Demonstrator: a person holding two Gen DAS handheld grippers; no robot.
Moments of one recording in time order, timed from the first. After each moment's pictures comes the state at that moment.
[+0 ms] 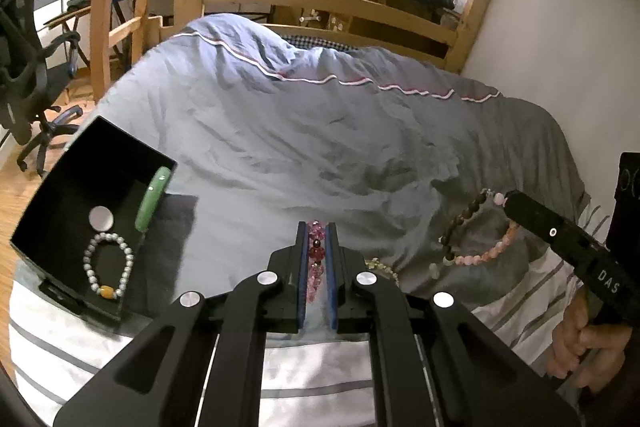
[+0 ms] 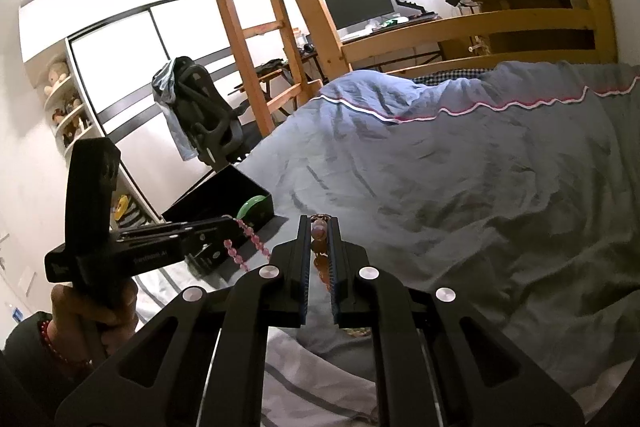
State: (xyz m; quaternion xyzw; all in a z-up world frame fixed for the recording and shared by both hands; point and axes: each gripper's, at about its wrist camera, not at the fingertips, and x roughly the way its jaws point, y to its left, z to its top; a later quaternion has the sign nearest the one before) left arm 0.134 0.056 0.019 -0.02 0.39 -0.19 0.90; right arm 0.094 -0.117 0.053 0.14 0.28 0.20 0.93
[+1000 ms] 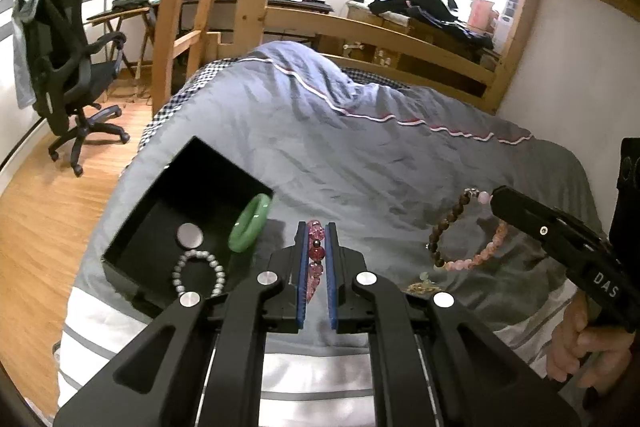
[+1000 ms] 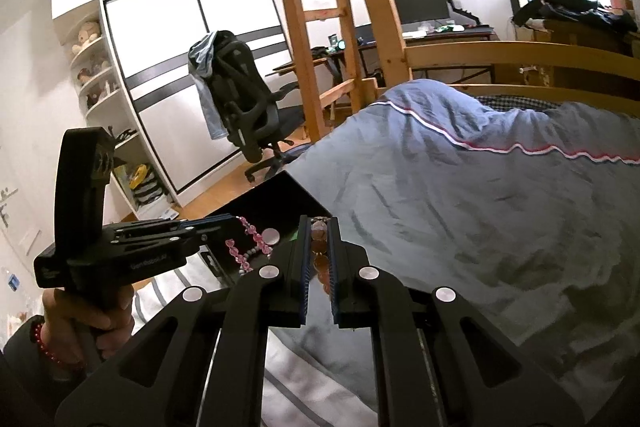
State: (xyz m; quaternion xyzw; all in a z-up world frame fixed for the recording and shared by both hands) left arm 0.138 0.138 0.045 -0.05 0.36 -0.12 0.92; right arm 0.136 -0.017 0.087 0.08 0.28 0.27 0.92
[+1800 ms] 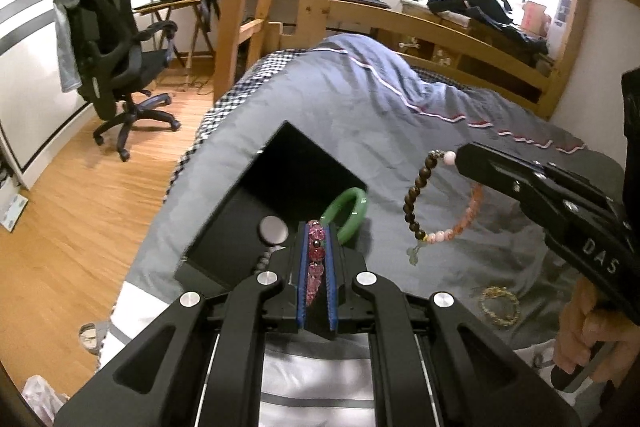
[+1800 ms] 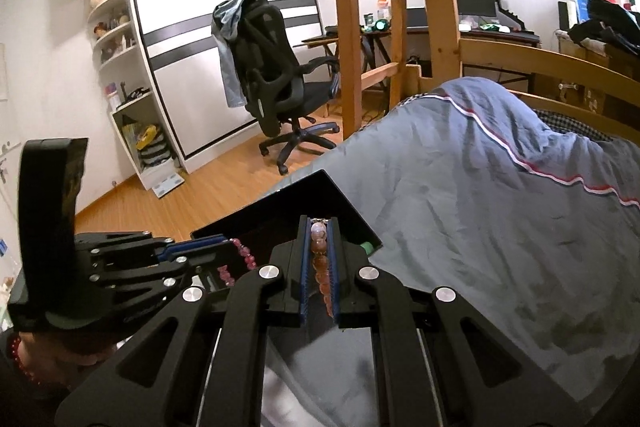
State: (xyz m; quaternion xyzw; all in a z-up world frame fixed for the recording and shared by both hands) left arm 0.150 0.186 0.024 -0.04 0.37 -0.03 0.93; right arm 0.203 0.081 0.071 0.02 0.30 0.31 0.90
